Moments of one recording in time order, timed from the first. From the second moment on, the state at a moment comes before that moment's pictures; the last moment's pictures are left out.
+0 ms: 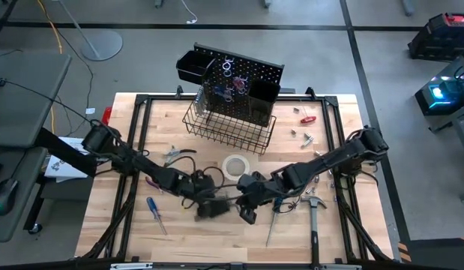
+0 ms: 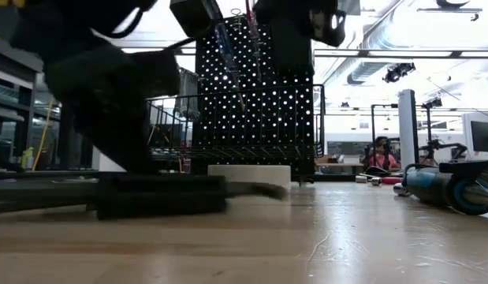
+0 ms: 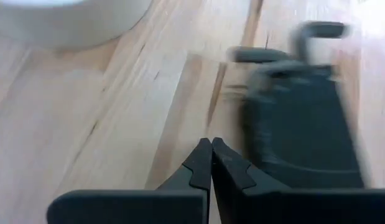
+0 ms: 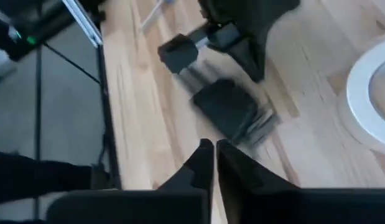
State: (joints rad) left arm -0.40 1.71 0.78 -0.03 -0.24 -0.65; right arm 0.39 1.76 1.40 -0.46 0.12 0.76
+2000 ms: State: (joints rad) left arm -0.79 1.62 0.81 -0.13 -0.47 -1.49; right arm 0.39 2.20 1.41 -0.36 0.11 -0.21
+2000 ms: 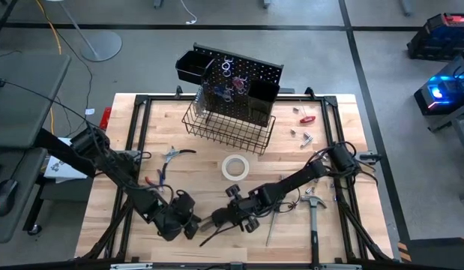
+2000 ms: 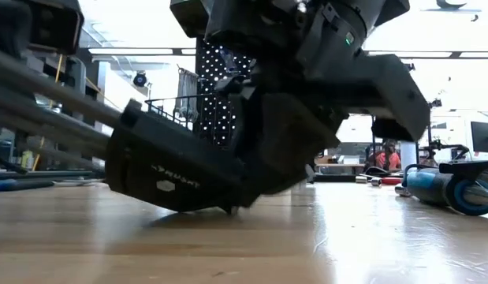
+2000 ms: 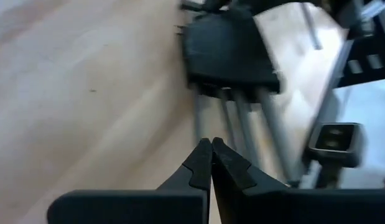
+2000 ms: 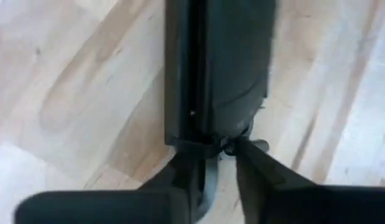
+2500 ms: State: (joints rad) left arm -0.84 1.34 0.82 -0.42 -0.59 -1.30; right arm 0.39 2.14 1.50 -0.57 0.16 -0.02
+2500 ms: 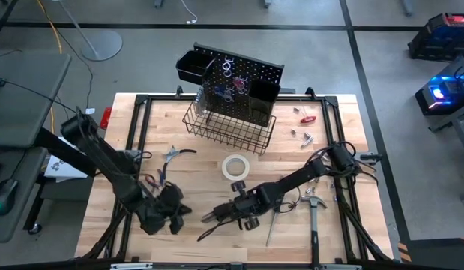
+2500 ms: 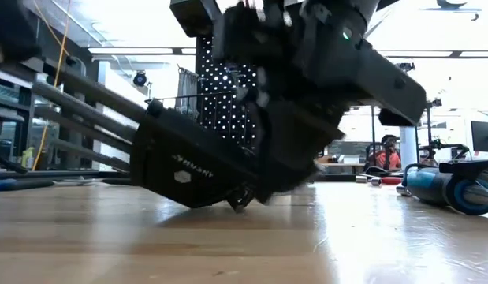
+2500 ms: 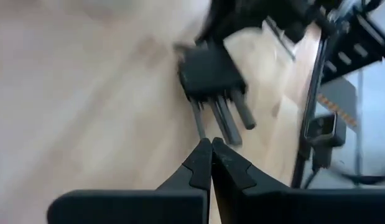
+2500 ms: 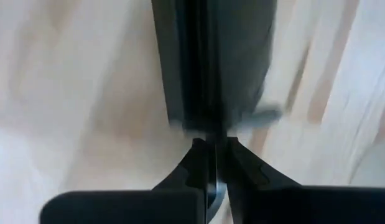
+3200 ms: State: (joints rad) left arm -0.80 0.78 0.82 -0.82 -0.92 -0.99; right arm 0.25 2.08 2.23 -1.18 0.52 0.15
